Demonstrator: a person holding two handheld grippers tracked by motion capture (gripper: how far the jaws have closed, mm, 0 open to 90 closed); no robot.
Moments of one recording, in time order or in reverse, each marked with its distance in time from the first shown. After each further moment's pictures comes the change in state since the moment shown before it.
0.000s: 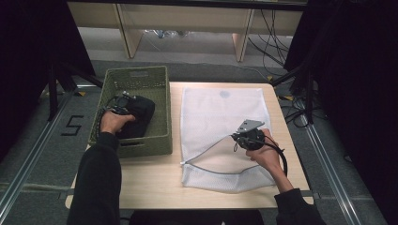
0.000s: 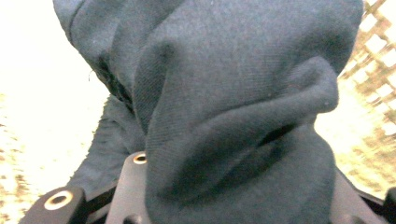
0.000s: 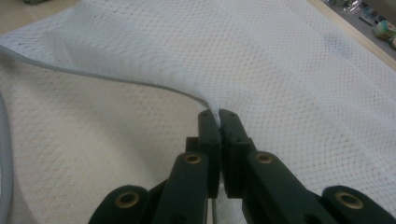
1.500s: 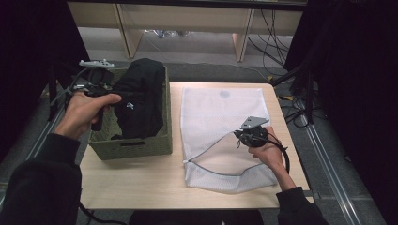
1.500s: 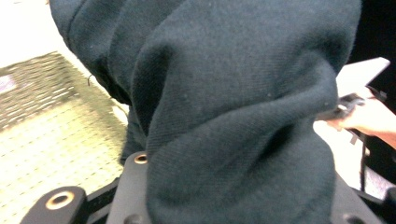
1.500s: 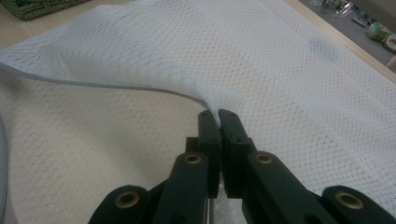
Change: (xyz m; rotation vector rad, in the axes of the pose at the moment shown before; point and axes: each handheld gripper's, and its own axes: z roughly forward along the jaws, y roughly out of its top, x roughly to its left) left arm -0.085 0.027 -0.190 -0.389 -0.358 0.098; right arm -0.010 0.002 -0.006 -0.029 -0.004 0.027
